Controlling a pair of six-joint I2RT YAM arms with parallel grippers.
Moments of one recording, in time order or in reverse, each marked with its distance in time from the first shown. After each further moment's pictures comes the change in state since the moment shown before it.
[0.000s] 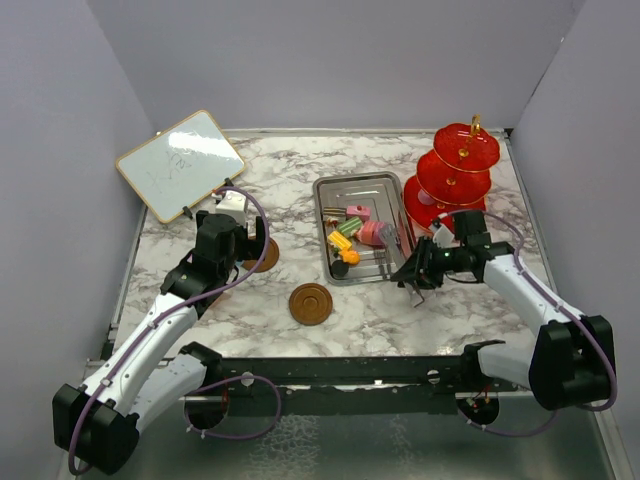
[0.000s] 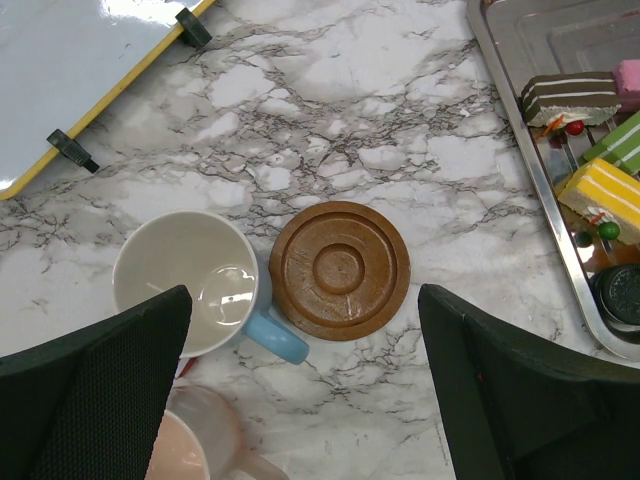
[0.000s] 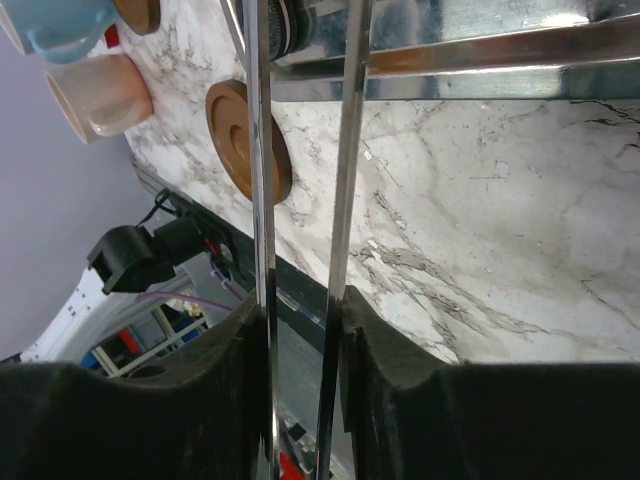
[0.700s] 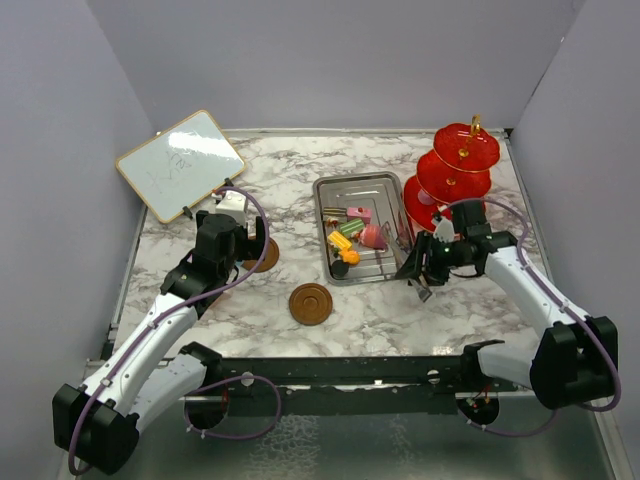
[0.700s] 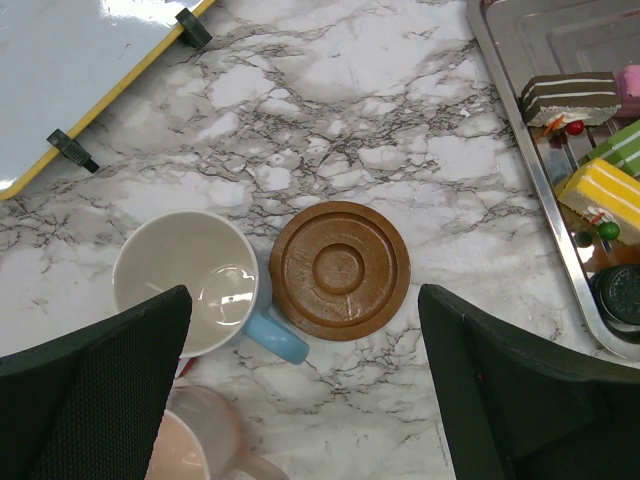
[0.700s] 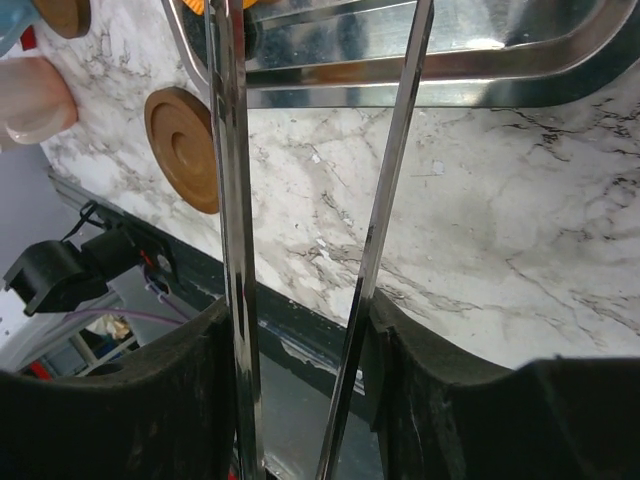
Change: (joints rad) left arm 0.000 0.000 0.000 0.000 0.000 0.000; right arm 0.020 0.006 0.125 -0.177 0.175 -0.133
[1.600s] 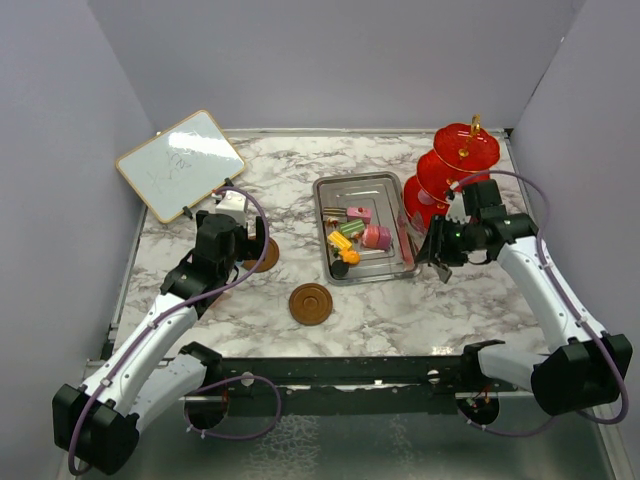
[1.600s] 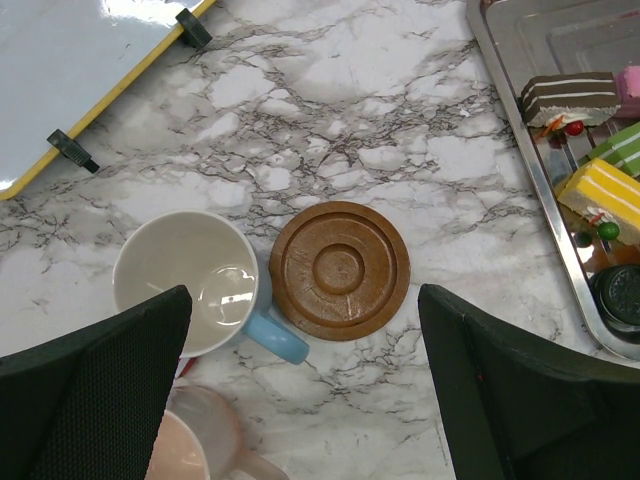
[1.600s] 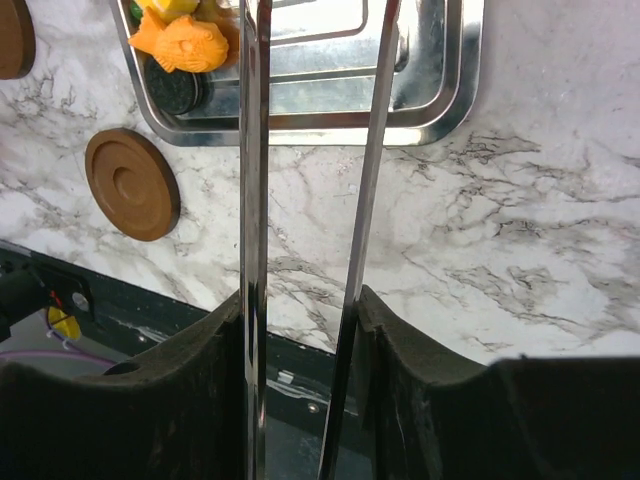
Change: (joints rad) left arm 0.000 -0.001 0.000 0.000 0.000 0.000; right arm 0.000 -0.032 0.215 -0.200 0.225 -0.143
